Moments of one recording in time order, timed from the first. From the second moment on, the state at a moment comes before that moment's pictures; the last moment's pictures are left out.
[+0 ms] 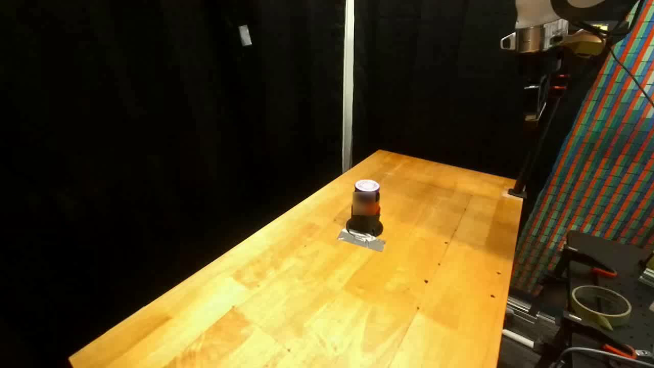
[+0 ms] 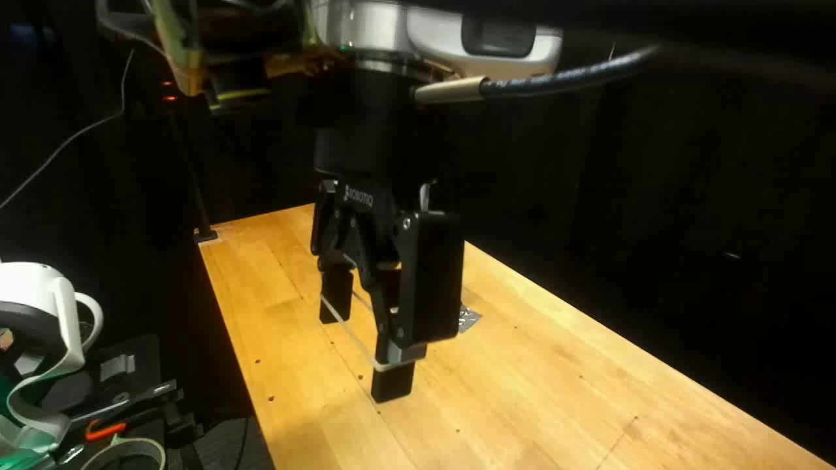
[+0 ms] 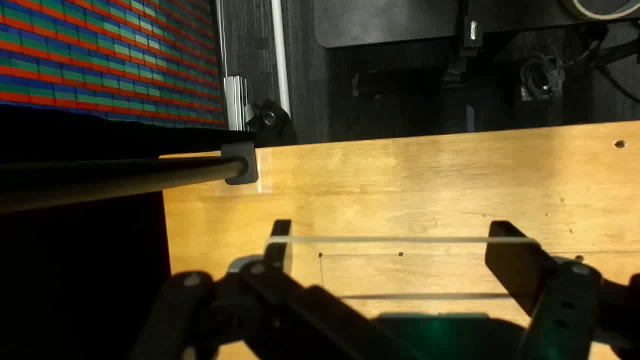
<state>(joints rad) -0.17 -0.29 -0.10 -2.35 -0.32 1.89 -0.11</state>
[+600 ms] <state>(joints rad) -0.14 -0.26 -0.09 -2.32 -0.31 1.89 -0.11</state>
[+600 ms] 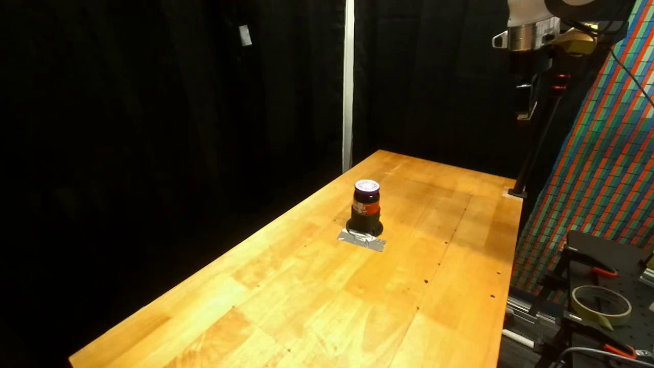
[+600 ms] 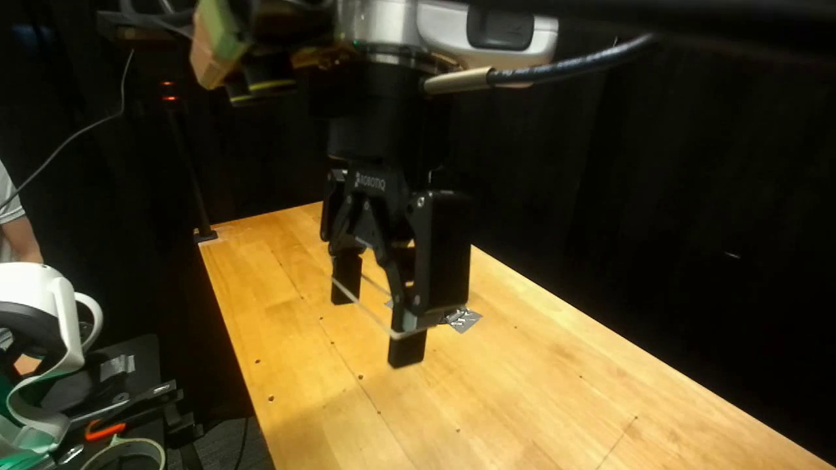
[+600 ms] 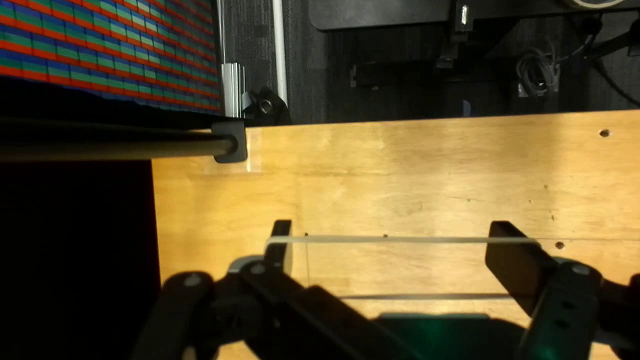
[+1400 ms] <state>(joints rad) 0.05 0.30 0.06 -1.79 -0.17 2.03 -0.02</state>
